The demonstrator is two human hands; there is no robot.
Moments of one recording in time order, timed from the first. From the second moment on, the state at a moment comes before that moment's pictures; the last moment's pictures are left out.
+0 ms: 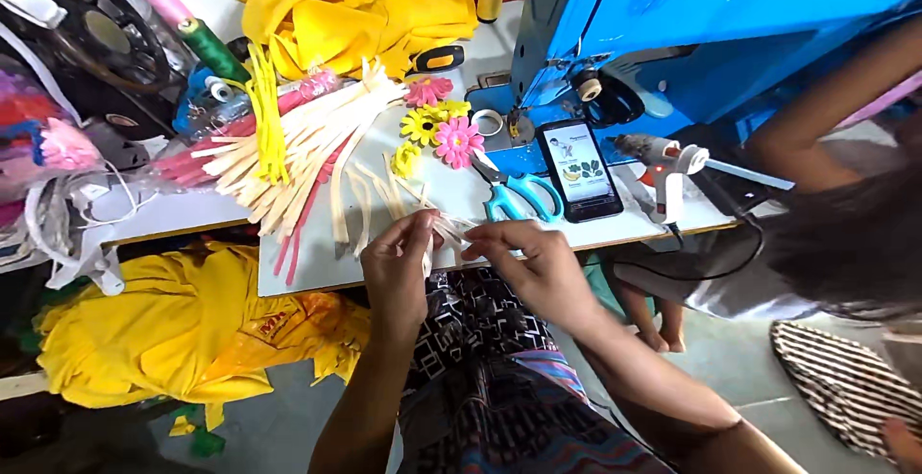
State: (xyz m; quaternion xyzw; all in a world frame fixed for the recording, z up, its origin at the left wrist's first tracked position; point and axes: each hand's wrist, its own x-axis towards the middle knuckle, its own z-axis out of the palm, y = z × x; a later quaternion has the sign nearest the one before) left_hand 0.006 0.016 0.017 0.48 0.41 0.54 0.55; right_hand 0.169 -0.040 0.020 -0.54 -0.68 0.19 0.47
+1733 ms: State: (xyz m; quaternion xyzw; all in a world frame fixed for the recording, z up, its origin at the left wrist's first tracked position) left_hand -0.013 0.005 0.016 0.60 0.35 0.56 0.45; right_hand 0.179 -0.021 0.033 -0.43 -0.62 0.38 0.53
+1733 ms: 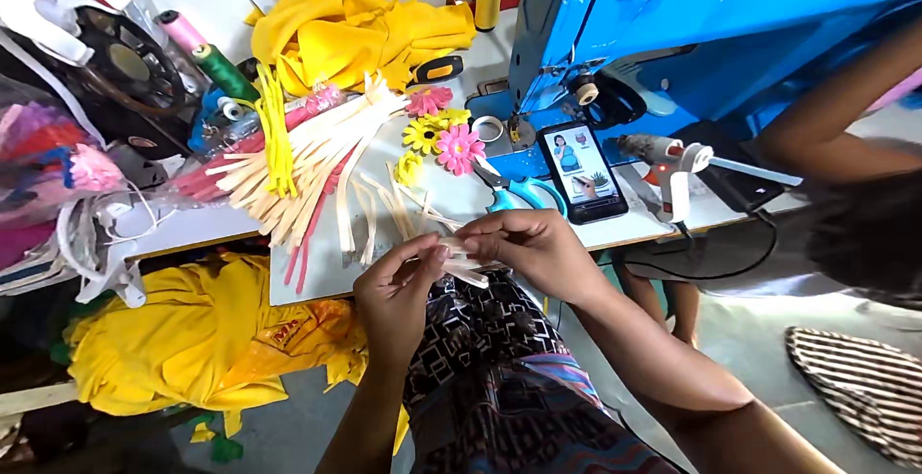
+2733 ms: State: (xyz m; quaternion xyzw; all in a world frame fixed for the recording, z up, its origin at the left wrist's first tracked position) left_hand -0.017 0.001 0.017 0.51 0.39 0.61 0.47; right_hand 0.229 -0.034 0.011 -0.66 -0.63 0.06 0.41
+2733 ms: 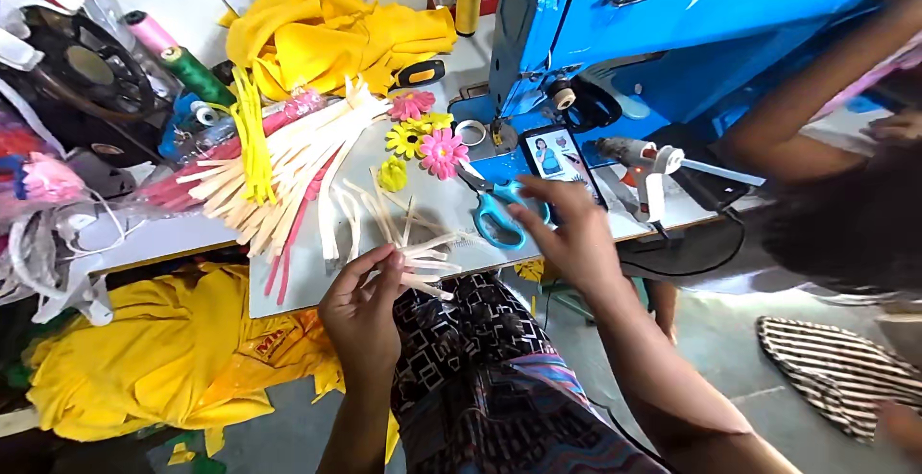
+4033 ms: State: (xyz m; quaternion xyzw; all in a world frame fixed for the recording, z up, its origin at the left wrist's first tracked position) left_hand 0.010 -0.017 0.020 0.36 0.44 0.46 0.68; right_hand 0.172 -0.031 0.009 -0.45 -0.37 0.54 0.60
